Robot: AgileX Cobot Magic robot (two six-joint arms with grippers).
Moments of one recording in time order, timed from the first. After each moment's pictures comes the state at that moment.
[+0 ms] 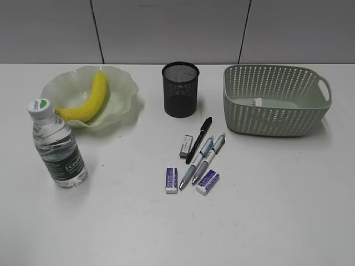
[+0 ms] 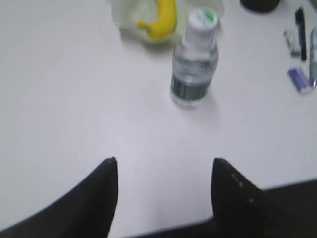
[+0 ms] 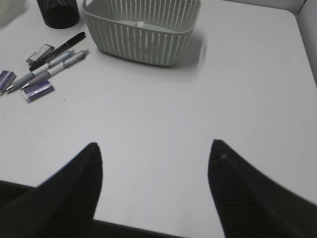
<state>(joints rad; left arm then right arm) -0.12 0.40 -0.62 -0.08 1.05 0.07 0.27 0.03 -0.51 -0.07 1.03 0.02</state>
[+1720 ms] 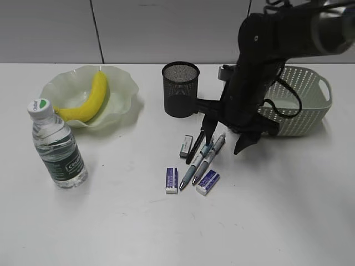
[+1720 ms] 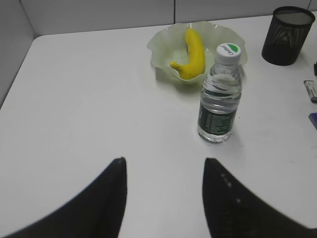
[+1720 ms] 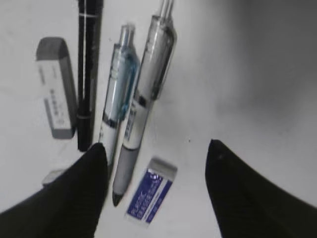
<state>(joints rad) -0.12 -0.01 -0.54 0.02 1.06 -0.02 0.51 2.07 -1.42 0.14 0.84 0.70</state>
